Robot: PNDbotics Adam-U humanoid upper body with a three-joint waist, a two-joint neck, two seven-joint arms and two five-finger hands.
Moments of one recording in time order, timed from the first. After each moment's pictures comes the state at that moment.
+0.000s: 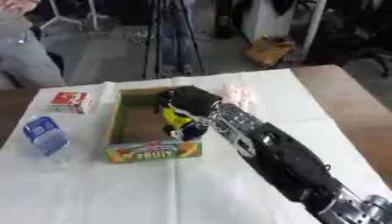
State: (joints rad) left arm -0.18 0.30 0.16 -1.98 -0.03 -0.27 0.08; right arm -0.71 -0.27 0.40 -1.22 1.11 -0.26 0.05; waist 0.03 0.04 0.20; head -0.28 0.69
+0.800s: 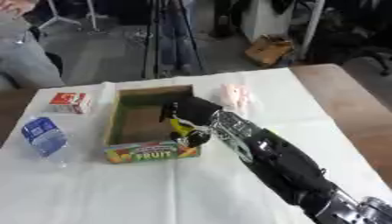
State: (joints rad) left arm -0.18 0.29 0.15 -1.98 -0.02 -0.27 0.07; right arm -0.69 -0.25 0.39 -1.09 1.19 -0.35 0.11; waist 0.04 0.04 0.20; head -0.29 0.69
